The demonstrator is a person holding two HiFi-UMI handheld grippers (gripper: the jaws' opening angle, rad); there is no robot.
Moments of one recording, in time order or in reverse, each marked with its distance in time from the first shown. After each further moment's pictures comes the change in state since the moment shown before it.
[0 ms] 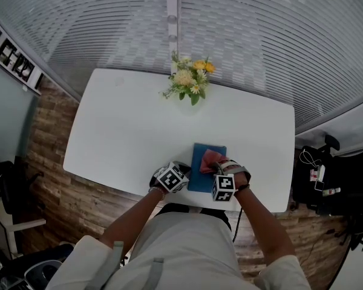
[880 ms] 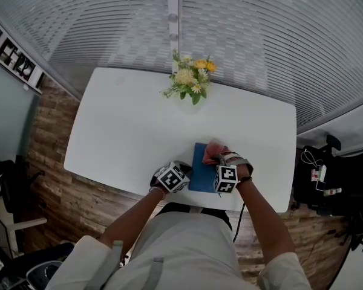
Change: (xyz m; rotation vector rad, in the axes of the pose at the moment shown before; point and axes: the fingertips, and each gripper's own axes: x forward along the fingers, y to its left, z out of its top) left arm 0.001 0.003 -0.001 0.008 -0.003 0.009; right arm 0.005 -0.035 -0.004 0.035 -0.014 -0.019
